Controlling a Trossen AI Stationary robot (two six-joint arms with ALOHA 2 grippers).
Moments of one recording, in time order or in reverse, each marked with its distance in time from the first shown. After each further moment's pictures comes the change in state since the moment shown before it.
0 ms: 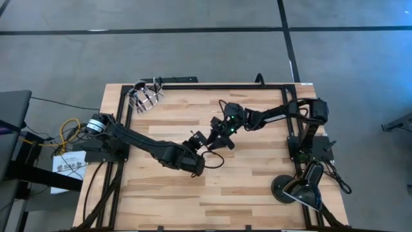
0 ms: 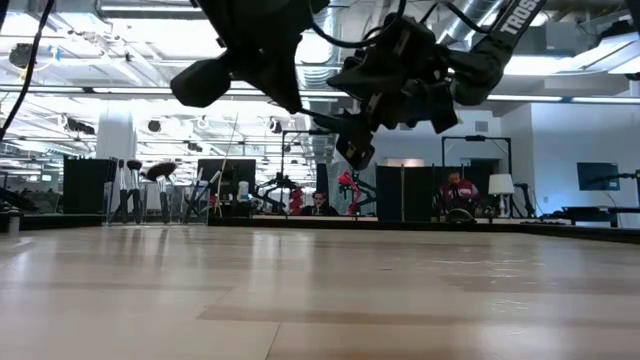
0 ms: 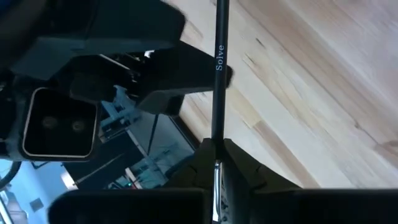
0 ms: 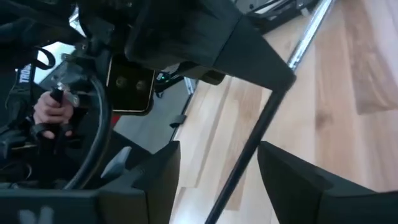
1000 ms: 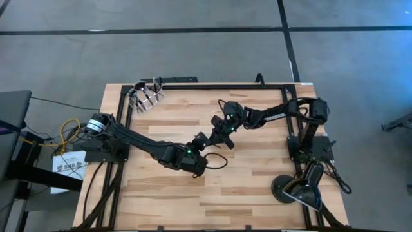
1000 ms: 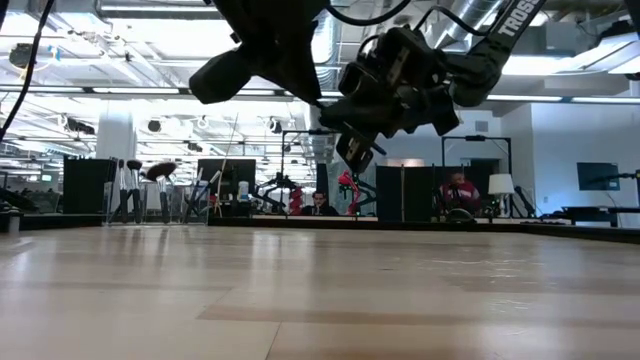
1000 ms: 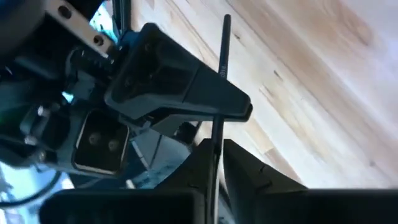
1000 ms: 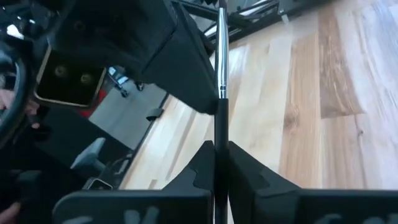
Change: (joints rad) left arm -0.004 -0.001 -0.007 0.142 0.022 0.044; right arm -0.028 0.001 0.005 -0.066 0.031 -0.156
